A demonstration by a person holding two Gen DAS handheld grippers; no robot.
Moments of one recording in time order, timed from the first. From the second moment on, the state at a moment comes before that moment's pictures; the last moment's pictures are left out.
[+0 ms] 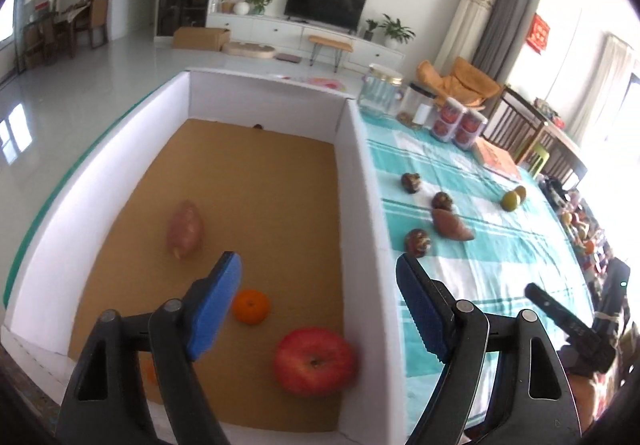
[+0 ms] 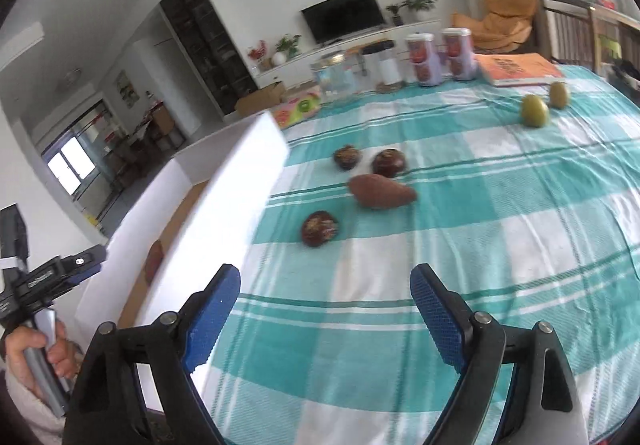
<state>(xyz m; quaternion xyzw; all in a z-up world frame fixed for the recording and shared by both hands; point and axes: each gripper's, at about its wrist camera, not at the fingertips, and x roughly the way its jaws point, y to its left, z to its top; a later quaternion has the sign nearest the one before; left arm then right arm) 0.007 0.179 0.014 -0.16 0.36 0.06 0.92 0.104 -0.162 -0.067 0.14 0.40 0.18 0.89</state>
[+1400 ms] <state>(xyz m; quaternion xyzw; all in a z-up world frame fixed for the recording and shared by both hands) 0.152 0.049 -0.112 -0.09 0.42 0.01 0.90 0.107 -0.240 -0.119 0.27 0.41 0.11 0.86</state>
